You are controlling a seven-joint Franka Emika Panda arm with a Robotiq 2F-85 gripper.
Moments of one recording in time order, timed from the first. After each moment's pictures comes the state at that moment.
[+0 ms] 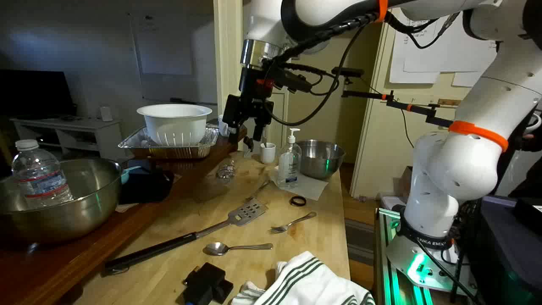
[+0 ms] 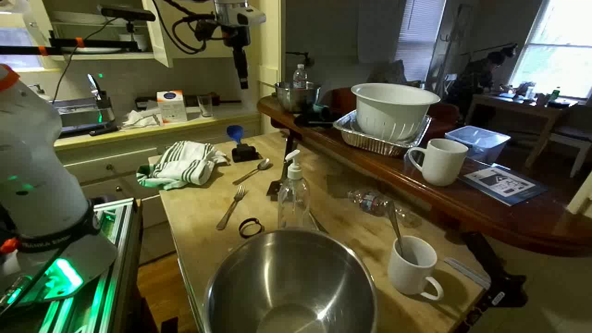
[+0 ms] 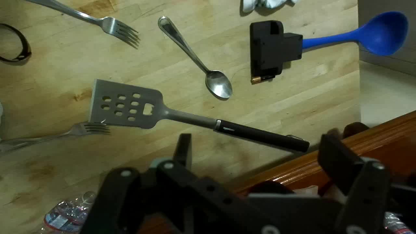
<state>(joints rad) 0.11 -0.33 0.23 -2.21 0.20 2.06 0.41</state>
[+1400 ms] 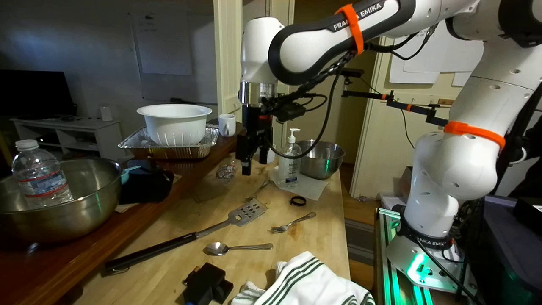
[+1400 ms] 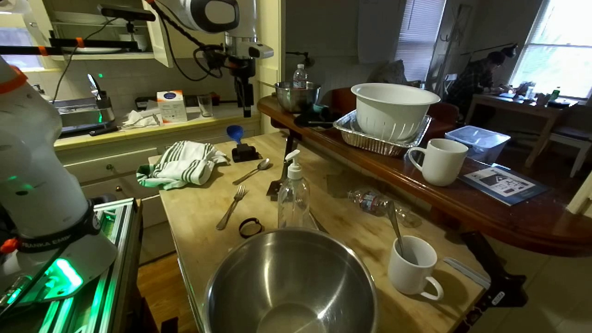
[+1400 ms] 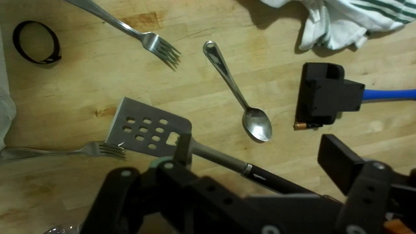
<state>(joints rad) 0.10 -0.23 0.21 -2.28 0.12 2.08 0.27</state>
